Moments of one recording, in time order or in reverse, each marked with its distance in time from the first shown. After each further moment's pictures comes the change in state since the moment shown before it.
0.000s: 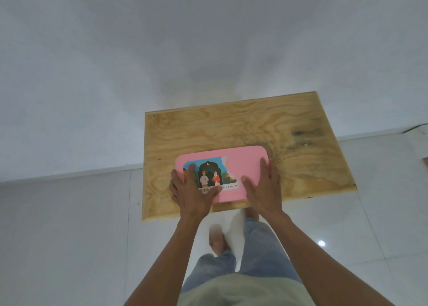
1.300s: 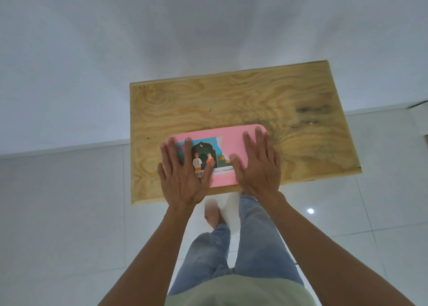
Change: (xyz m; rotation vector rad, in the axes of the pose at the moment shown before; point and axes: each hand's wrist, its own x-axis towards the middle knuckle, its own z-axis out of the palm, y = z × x) left_hand 0.008 -0.013 0.016 0.367 0.141 0.233; right_hand 0.019 0.008 0.024 -0.337 0.204 -0.256
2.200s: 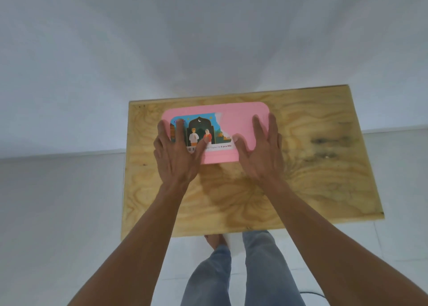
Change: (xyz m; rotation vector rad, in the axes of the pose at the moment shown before) left_hand 0.143 0.023 -0.007 -0.189 0.093 -0.098; right_hand 0.136 -0.016 -0.004 0.293 -0.052 0.104
